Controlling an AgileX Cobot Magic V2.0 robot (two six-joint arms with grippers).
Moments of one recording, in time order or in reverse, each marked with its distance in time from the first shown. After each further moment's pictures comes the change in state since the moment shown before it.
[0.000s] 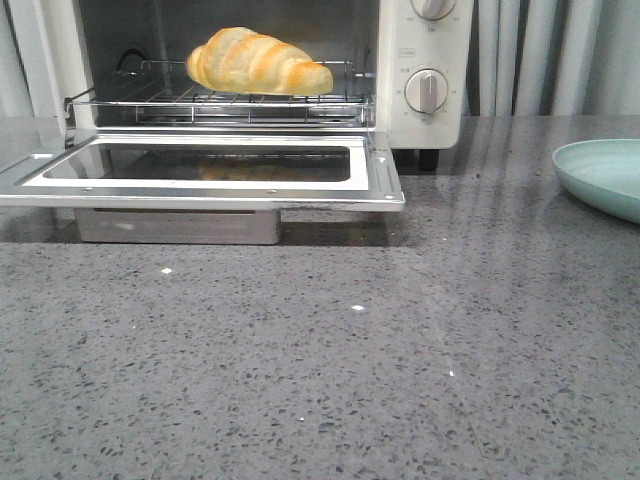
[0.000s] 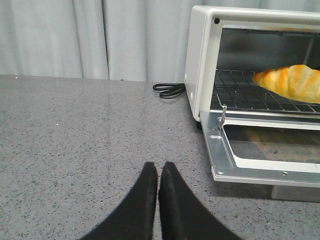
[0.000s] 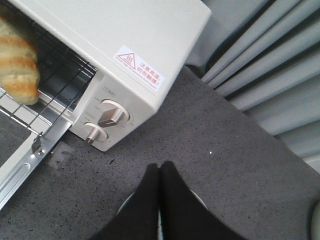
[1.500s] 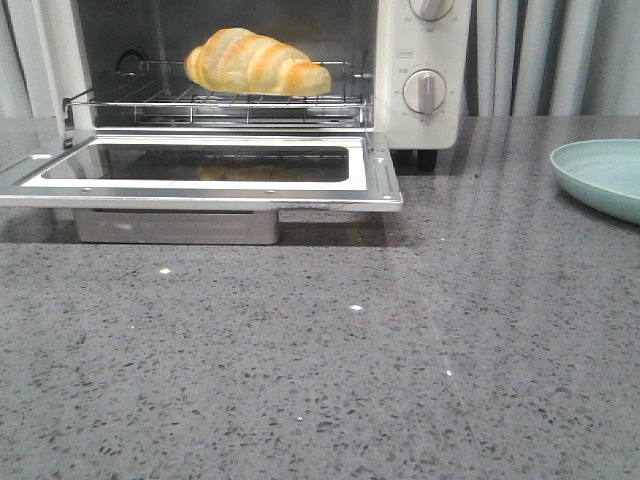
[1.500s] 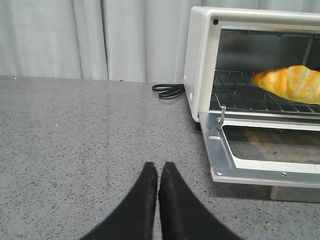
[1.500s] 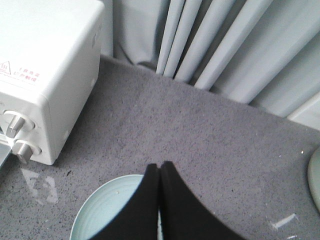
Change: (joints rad) left arm 0.000 0.000 0.000 0.000 -0.002 0.002; right arm -0.547 -0.198 0.097 0.422 -0.185 -0.188
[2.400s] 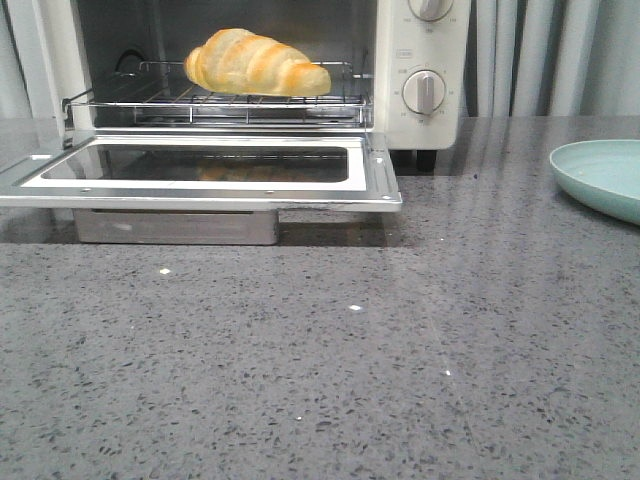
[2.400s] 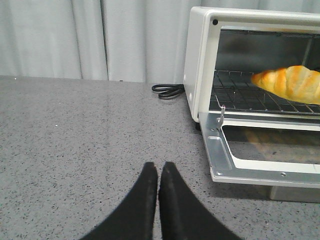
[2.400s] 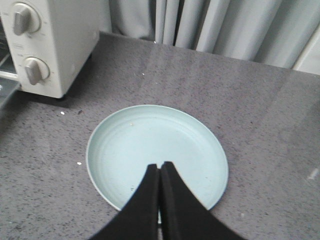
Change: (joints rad) left arm 0.000 0.000 0.000 0.000 0.000 0.000; right arm -0.128 -0.768 1.048 0.112 -0.478 0.047
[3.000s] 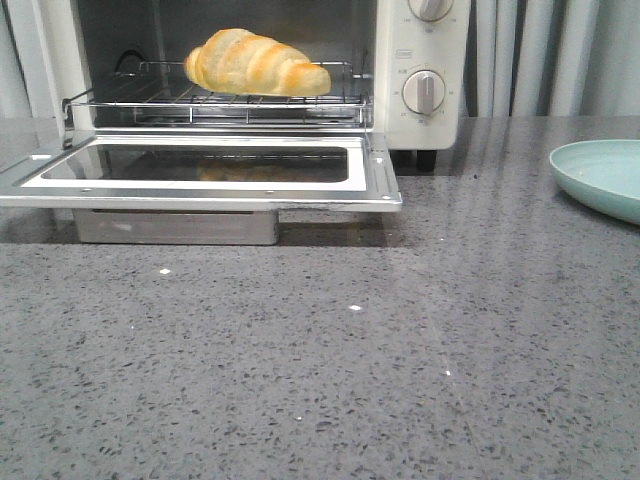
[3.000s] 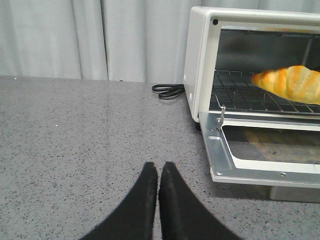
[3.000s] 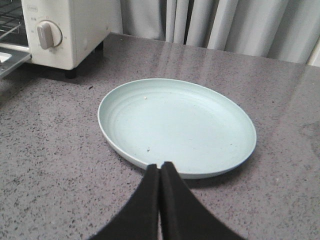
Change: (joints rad) left arm 0.000 0.000 0.000 0.000 0.000 0.000; right arm -0.002 -0.353 0.485 0.019 -0.275 0.002
